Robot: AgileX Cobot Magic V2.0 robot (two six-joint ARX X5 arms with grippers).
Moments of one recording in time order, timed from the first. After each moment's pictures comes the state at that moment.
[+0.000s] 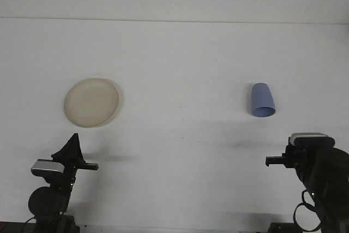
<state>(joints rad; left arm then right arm) -0.07 0.01 0.03 0.20 -0.03 -0.04 -0.01 0.65 0.91 -0.86 -0.03 0.00</state>
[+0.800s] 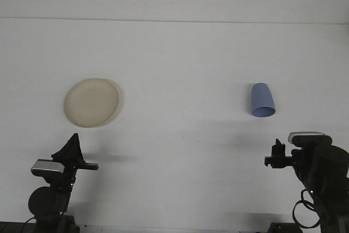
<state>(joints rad) -0.07 0.01 0.03 0.20 -0.03 -0.04 -0.01 0.66 0.91 -0.88 -0.03 0.00</state>
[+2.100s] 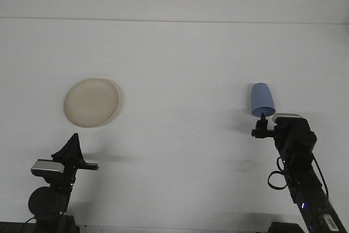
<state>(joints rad) -0.07 0.01 0.03 0.20 -0.03 -0.04 -0.07 1.04 0.45 0.21 -0.05 0.05</state>
